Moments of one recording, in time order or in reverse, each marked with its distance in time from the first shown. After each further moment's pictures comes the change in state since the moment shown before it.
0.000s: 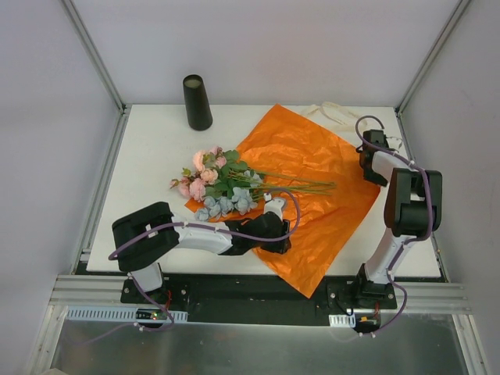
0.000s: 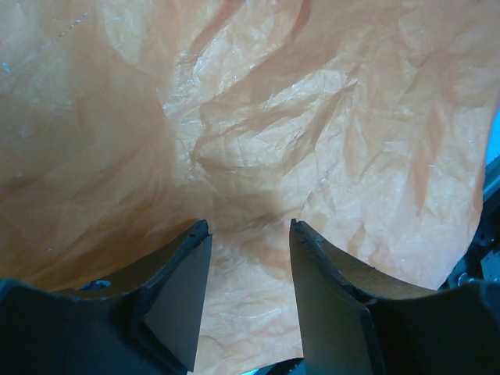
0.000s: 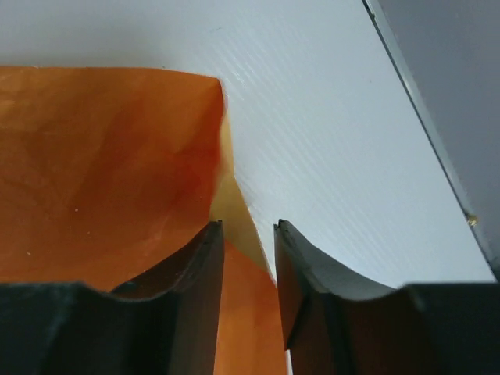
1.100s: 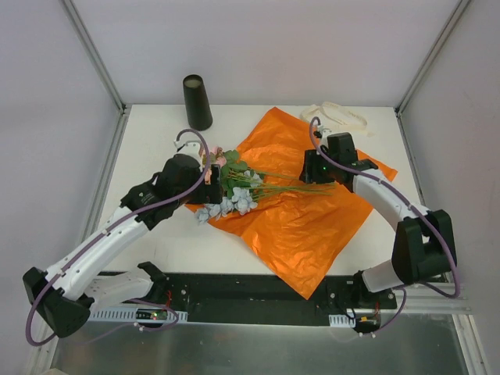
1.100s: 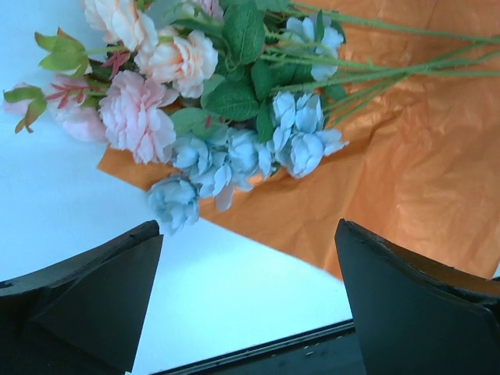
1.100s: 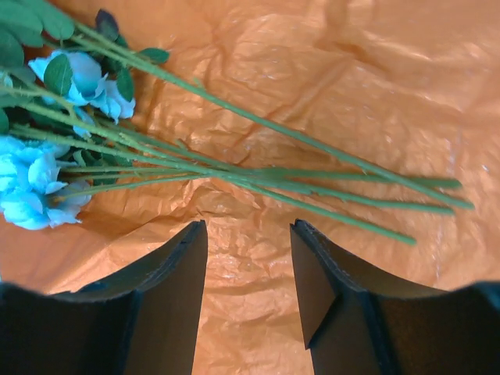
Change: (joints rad) left arm 0.534 -0.656 0.241 -0.859 -0.068 0.290; right arm 0.372 -0.423 -0.175 0.067 -0.764 -0.087
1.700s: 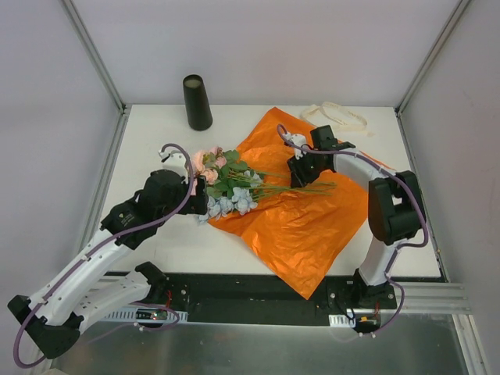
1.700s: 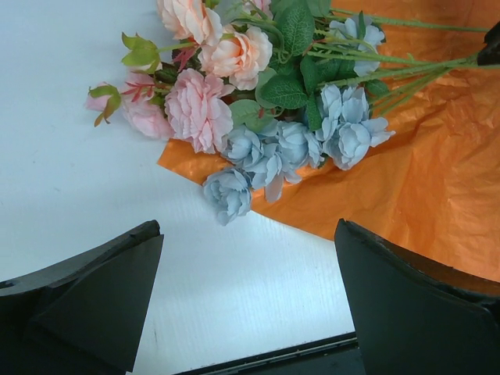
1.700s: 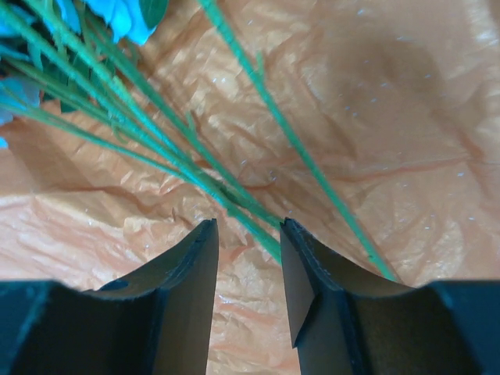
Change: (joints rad) left arm 0.000 -0.243 -0.127 -0.045 -0.080 0.135; right arm 0.017 0.375 0.249 -0.132 -0.270 -0.551
